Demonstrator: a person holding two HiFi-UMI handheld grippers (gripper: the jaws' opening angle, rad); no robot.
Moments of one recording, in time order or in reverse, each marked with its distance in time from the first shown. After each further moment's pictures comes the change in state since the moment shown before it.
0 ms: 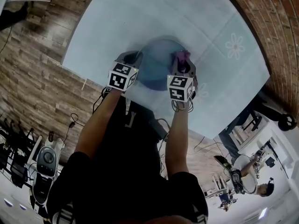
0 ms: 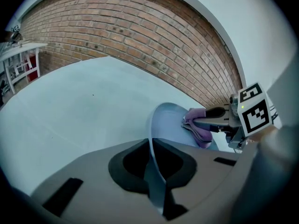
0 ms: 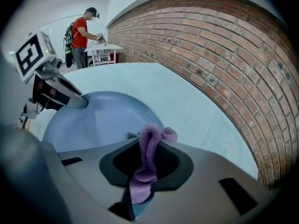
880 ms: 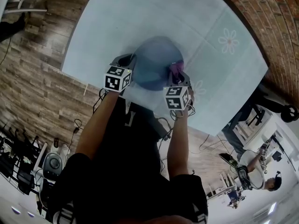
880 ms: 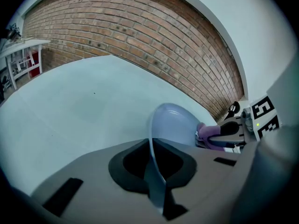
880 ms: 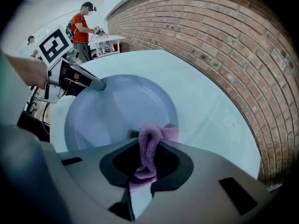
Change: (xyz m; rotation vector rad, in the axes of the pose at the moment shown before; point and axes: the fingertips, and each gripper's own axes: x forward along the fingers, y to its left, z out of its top) left arm -0.003 0.000 -0.006 -0.033 0.000 0.001; right arm -0.038 0.024 -0.059 0.010 0.148 0.096
